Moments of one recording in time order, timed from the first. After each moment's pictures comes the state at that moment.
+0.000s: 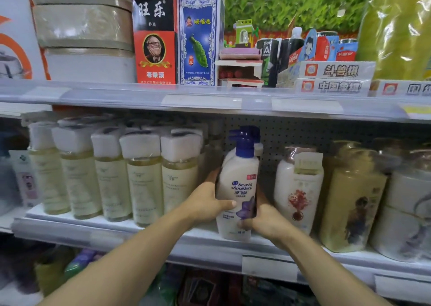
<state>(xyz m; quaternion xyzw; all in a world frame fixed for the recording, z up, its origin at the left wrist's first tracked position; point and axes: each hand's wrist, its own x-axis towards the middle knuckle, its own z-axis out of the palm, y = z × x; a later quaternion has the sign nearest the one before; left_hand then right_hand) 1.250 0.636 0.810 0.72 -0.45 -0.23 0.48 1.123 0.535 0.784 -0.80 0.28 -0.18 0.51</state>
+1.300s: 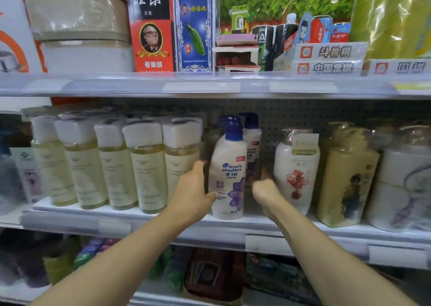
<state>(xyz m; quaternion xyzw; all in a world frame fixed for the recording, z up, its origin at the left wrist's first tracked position) 1.239 0.679 0.805 0.82 -0.44 0.02 0.37 1.145 0.534 0.782 -0.71 0.36 -0.31 0.52</state>
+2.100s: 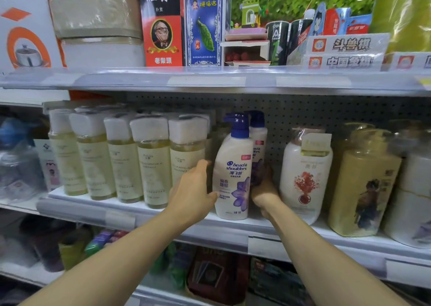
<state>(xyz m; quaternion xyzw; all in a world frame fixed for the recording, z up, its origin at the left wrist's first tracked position) 1.238 0.676 0.795 0.85 -0.41 0.07 0.33 1.172 0.511 0.762 -0.76 0.35 -0.30 0.46</state>
